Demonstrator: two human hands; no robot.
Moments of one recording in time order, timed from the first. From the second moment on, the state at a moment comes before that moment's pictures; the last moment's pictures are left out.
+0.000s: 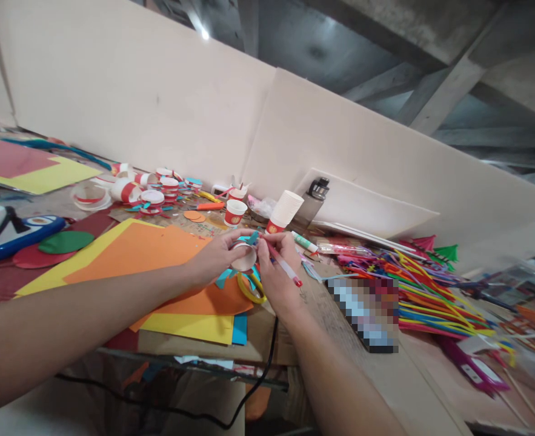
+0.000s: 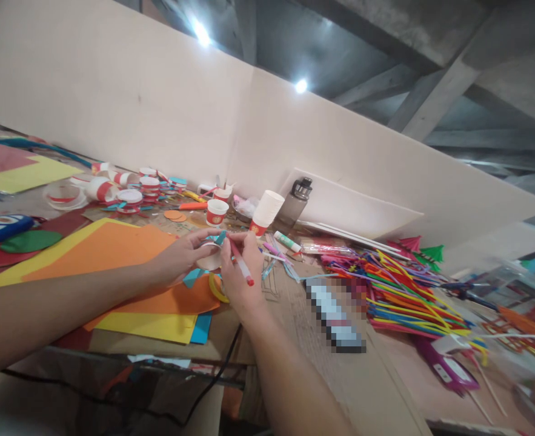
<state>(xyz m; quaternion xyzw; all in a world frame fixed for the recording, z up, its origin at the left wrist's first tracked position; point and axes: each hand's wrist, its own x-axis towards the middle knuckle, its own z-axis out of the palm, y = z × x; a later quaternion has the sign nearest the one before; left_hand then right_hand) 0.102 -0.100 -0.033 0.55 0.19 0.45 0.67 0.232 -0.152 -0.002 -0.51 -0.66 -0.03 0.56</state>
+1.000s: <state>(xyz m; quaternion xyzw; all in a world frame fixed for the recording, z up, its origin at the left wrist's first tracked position) 0.101 -0.102 -0.030 0.52 0.18 0.46 0.70 0.234 -0.152 -0.003 -0.52 -0.65 -0.02 0.55</state>
